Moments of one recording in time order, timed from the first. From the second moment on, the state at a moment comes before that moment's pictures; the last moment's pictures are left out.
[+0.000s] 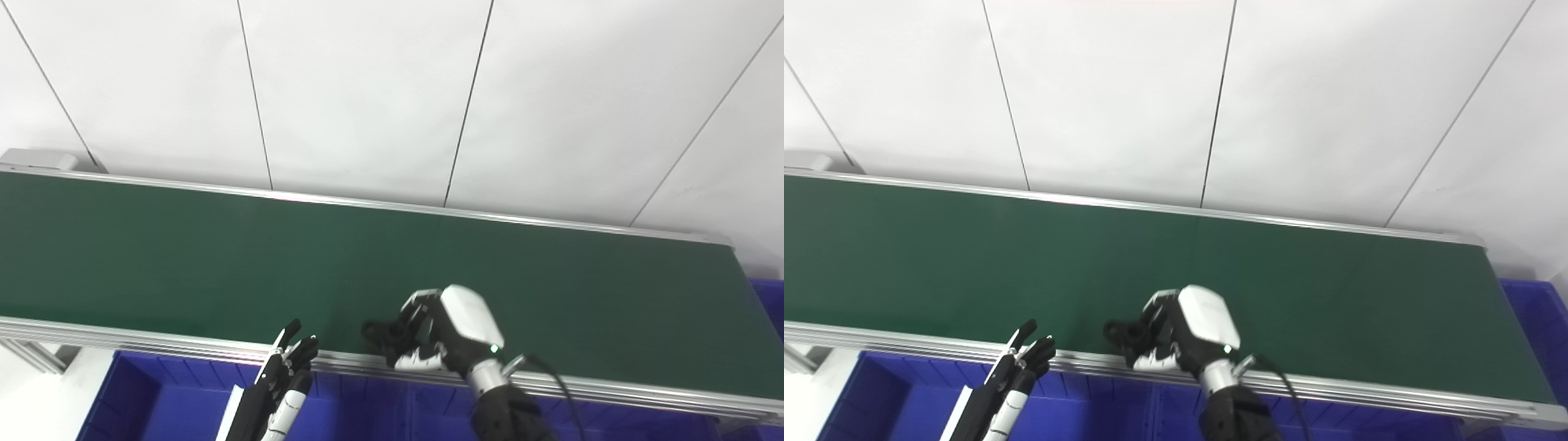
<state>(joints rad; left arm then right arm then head) 0.45 -0.02 -0.23 -0.34 0.02 -0.01 -0.04 -0.10 -0.10 0.44 -0.19 -0.86 0.39 0.13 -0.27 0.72</state>
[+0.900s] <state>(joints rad) 0.41 0.02 -0.15 -0.41 -0.08 0.13 -0.07 0.32 -0.14 0.39 -0.62 -1.06 0.40 0.36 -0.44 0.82</state>
